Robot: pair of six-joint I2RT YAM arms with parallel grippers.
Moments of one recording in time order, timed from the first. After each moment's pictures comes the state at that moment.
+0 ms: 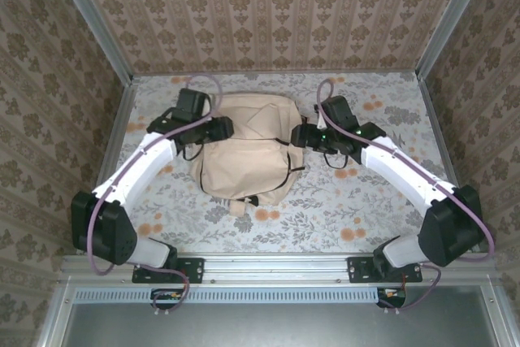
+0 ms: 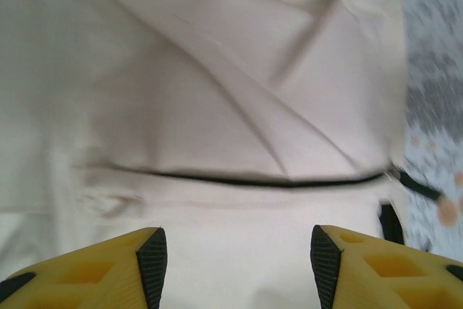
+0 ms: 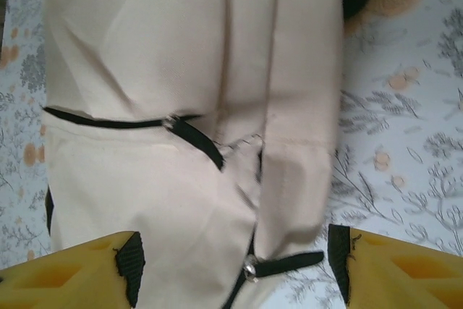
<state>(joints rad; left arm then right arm) -0.46 1.41 1.19 -0.64 0.13 -0.44 0.43 1.41 1.11 -0.56 -0.17 0.60</state>
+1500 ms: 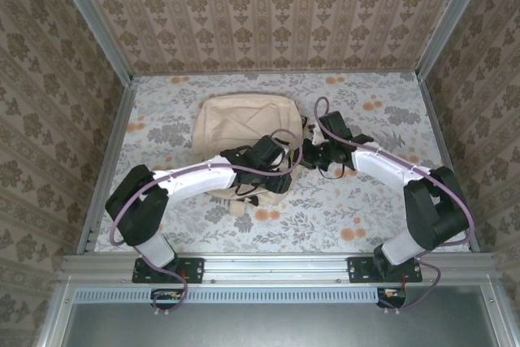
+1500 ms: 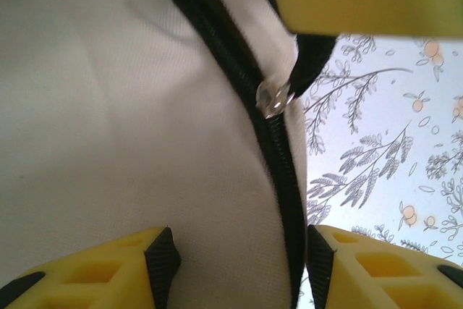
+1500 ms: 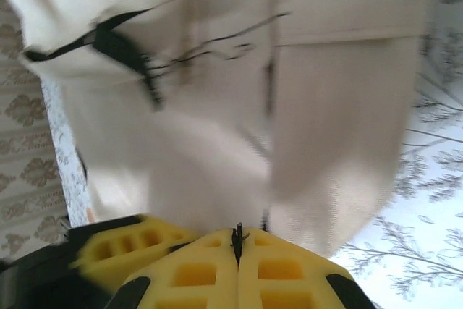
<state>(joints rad) -0.94 1.64 1.05 -0.42 0.11 -0.40 0.42 1.53 0.96 -0.35 -0.48 0.74</state>
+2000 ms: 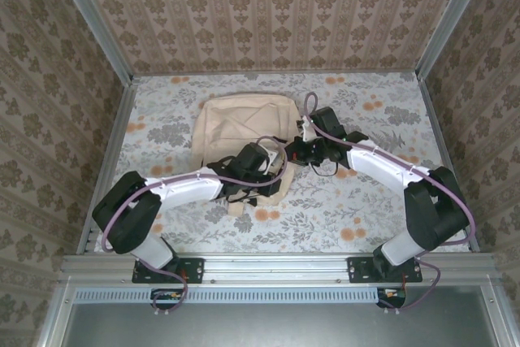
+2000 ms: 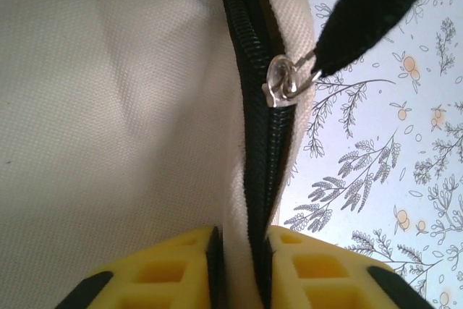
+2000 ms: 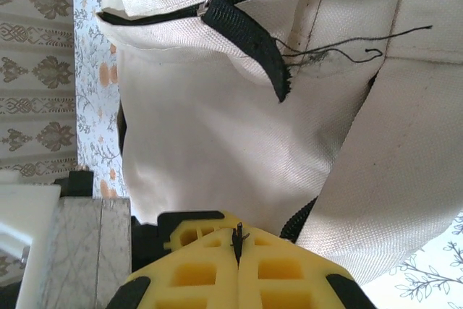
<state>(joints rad) -0.90 1.55 0.83 -0.15 0.18 -0.42 0.46 1.54 1.02 -0.34 -0.50 0.68</state>
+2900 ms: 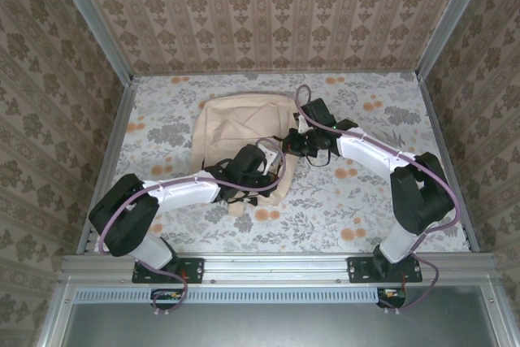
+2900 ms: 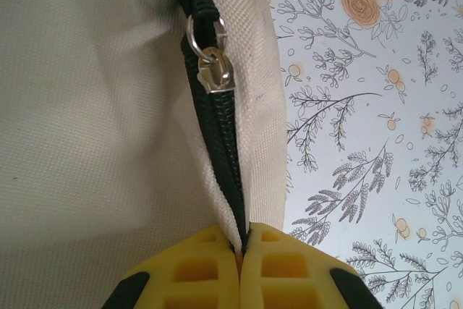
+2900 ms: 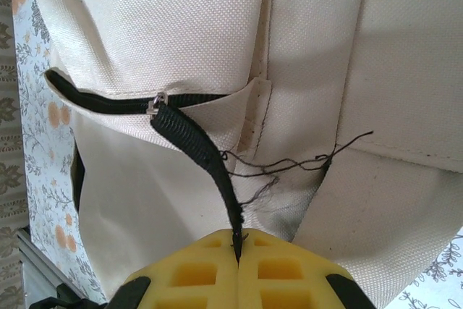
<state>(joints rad) -0.90 1.53 0.79 -0.06 0.17 -0.37 0.46 1.68 1.18 -0.43 -0.36 0.66</state>
